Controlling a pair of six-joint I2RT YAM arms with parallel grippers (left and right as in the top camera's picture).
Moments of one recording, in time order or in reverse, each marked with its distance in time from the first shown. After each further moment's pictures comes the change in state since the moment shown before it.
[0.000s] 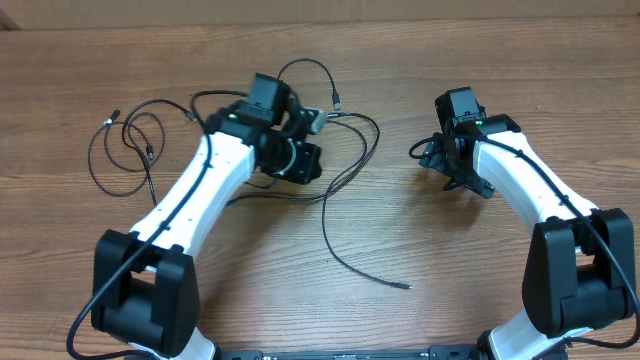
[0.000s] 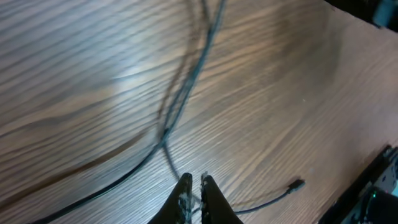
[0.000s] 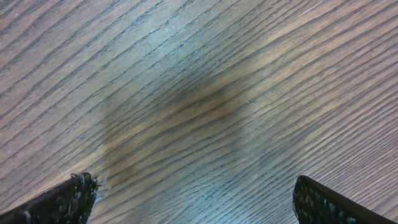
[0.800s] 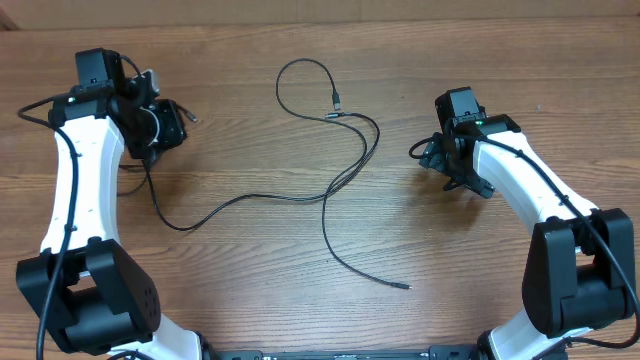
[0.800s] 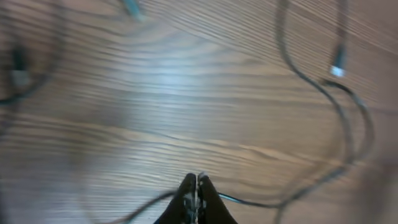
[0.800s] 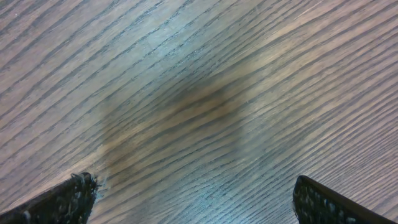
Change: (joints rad) left arm 0.566 0.000 0.160 -0.139 -0.103 -0.110; right arm 0.000 0.000 0.000 -0.001 0.000 0.000
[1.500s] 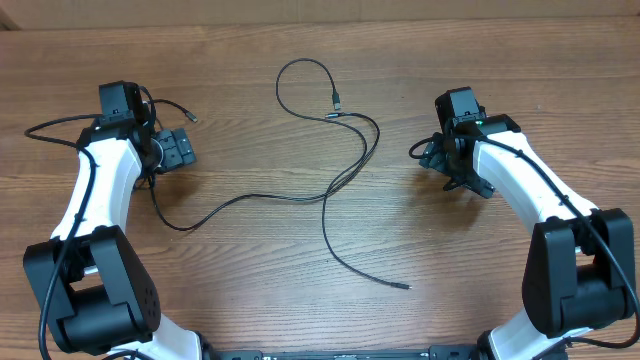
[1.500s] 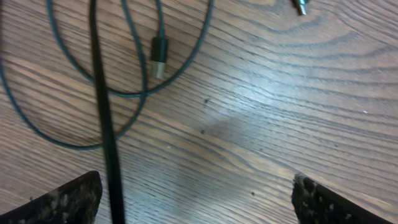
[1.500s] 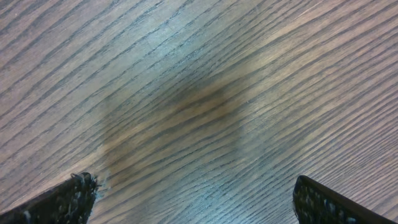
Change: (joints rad) left arm 0.013 0.000 -0.262 0.270 -0.415 -0.020; right arm 0.000 0.000 0.000 0.000 0.000 0.000
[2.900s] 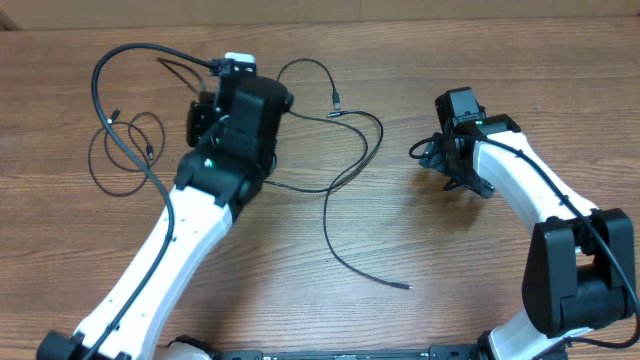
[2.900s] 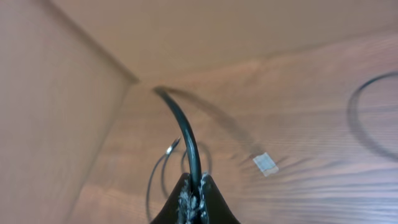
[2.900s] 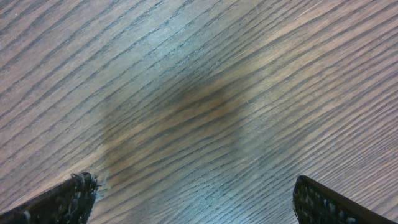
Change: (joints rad) left arm -0.627 -0.316 0.000 0.184 -0.822 0.154; right arm 0.000 0.000 0.000 0.000 0.000 0.000
